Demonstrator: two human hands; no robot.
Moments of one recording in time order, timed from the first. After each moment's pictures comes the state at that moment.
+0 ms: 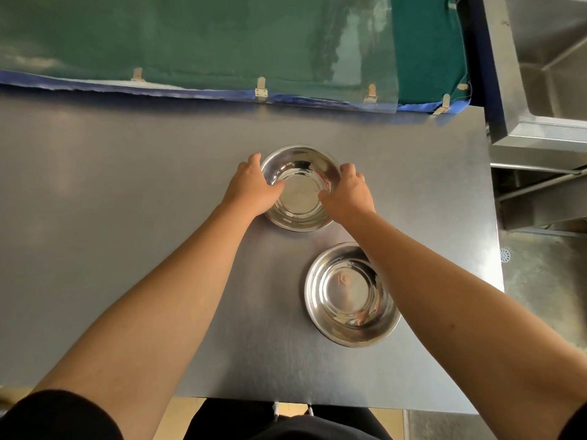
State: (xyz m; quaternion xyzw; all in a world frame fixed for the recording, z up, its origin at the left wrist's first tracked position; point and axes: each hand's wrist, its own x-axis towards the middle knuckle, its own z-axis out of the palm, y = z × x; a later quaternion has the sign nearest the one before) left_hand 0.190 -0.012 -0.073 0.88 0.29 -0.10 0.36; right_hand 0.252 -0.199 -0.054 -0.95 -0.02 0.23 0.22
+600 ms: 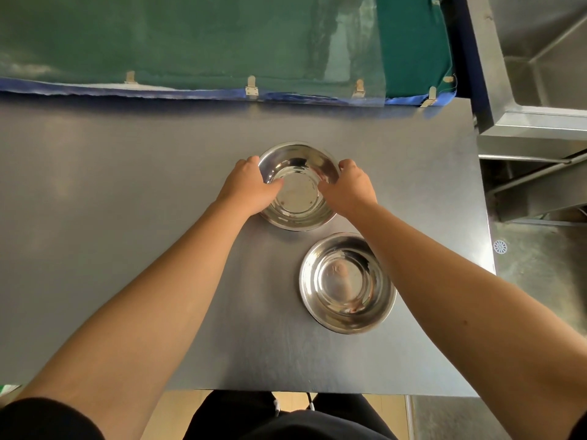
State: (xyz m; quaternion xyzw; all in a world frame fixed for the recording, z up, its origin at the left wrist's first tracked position) left_hand 0.178 -0.025 -0.048 0.91 0.25 -0.11 0.32; right_hand 0.250 -0.217 -0.040 -0.94 -0.02 0.22 0.26
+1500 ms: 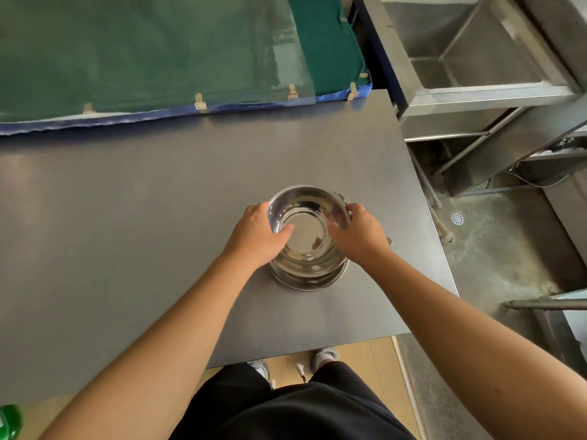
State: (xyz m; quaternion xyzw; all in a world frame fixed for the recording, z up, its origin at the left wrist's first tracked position) left_hand 0.069 -0.147 -0.007 0.91 0.14 -0.12 0.37; right_hand 0.114 -0.356 -0.004 -0.94 0.07 0.19 0.27
